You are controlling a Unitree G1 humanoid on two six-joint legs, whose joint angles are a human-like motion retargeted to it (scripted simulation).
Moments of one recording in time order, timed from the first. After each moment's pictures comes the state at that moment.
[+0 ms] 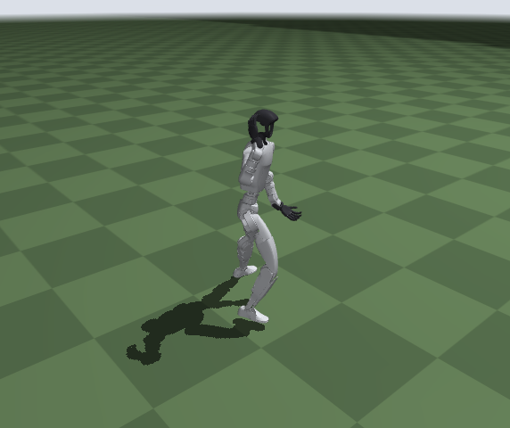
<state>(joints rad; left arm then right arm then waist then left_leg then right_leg) -0.12 0.00 0.29 1.20 -1.16 -0.32 -0.54 -0.28 -0.96 -0.94 -0.70 0.15 -0.56 -0.54 -0.45 0.12 -0.01 -0.27 0.68 0.39 0.04 0.27 -0.21 -0.54 -0.29 -0.50 0.87 -0.42 0.05</state>
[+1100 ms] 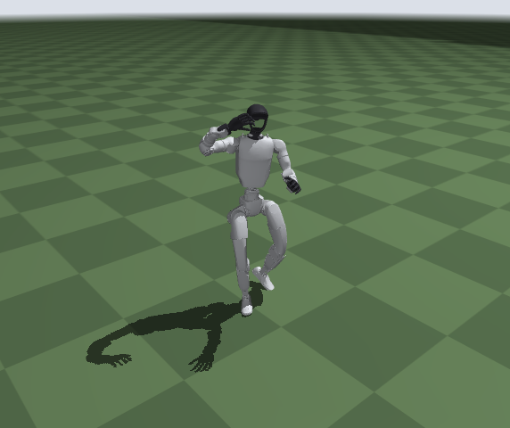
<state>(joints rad) -0.51 0.31 -0.22 0.52 0.42 -0.40 0.34 -1.09 -1.28 0.21 0.08 -0.66 -0.76 -0.50 -0.31 -0.09 -0.11 -0.18 0.20 0.25 0.74 0.03 -0.26 -0.27 -0.15 -0.49 0.50 -0.34 0.05</state>
